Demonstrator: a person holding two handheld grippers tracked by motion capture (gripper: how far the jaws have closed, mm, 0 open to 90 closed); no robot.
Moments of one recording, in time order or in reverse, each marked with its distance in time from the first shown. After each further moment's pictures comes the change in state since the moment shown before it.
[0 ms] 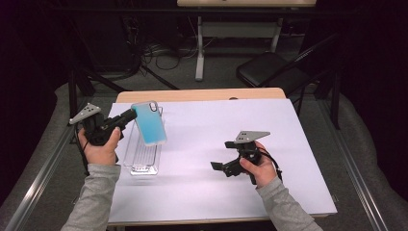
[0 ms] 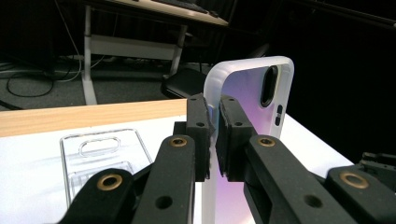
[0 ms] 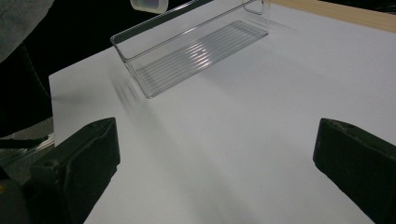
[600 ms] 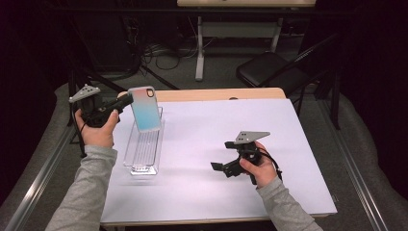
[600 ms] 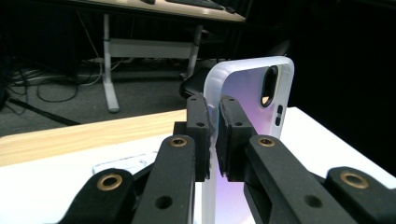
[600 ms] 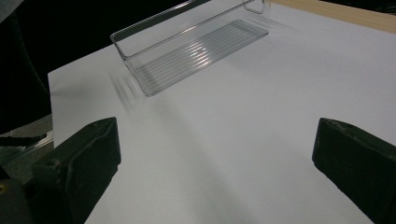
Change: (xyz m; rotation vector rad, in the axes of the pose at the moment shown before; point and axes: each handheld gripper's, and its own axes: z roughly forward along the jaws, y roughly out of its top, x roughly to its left) left arm 0.006 0.043 0.013 0.037 0.086 0.066; right arm 0.001 0.000 0.000 0.006 -0.002 -0.009
